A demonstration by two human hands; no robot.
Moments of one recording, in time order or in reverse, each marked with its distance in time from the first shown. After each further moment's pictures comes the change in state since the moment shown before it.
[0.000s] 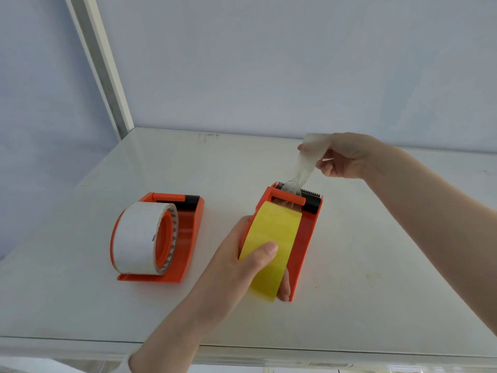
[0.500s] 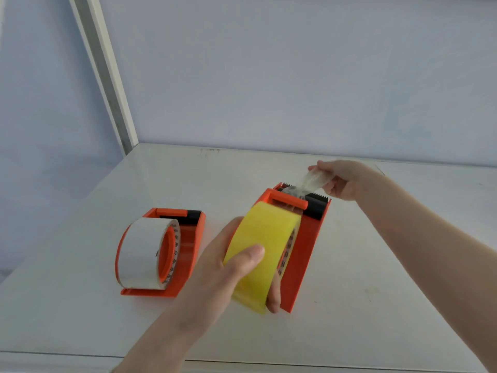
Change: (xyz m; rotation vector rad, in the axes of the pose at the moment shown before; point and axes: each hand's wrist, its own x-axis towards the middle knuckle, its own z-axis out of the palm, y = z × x) left_hand -0.006 0.024 -0.007 -0.052 -0.001 0.152; right_hand 0.032 0.024 -0.017 0.277 0.133 0.114
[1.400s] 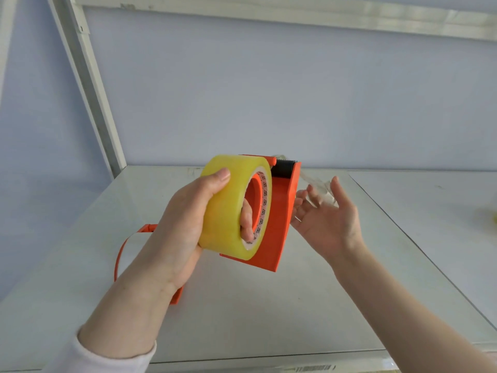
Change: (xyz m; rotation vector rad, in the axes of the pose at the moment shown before) left_hand 0.021 0.068 0.007 -0.013 0.111 0.033; right_hand -0.090 0.066 0.011 0.863 -0.392 -0.249
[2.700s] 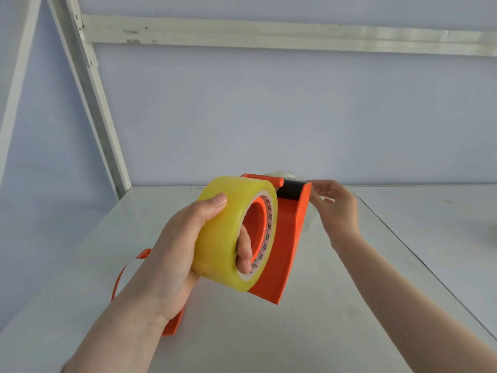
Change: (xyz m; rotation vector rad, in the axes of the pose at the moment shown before) left_hand 0.000 0.007 0.000 0.013 -0.049 -0.006; right_hand 0.029 -0.027 0.012 -1.130 0.332 -0.684
